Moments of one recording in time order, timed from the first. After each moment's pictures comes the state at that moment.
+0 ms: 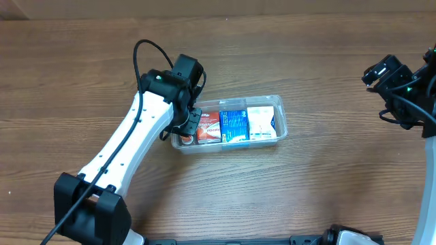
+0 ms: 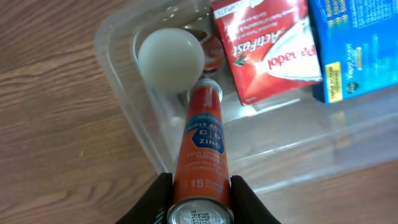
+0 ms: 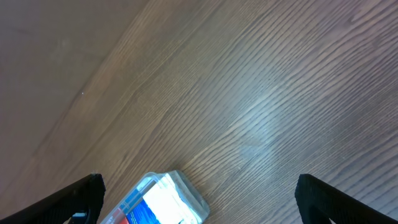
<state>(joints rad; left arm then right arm) -0.41 1.71 1.46 -1.23 -0.05 -0.13 -0.25 1.34 1.59 -1.19 -0.13 0.59</state>
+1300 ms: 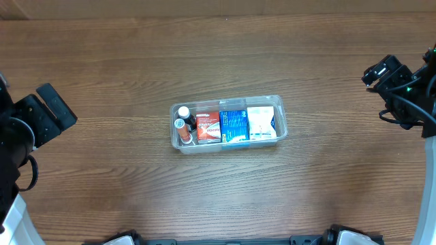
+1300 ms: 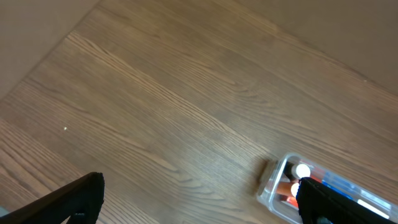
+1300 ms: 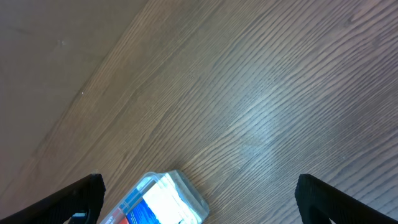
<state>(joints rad) 0.31 1.34 2.19 -1.69 -0.06 -0.28 -0.25 1.34 1.59 -1.19 -0.13 0.59</state>
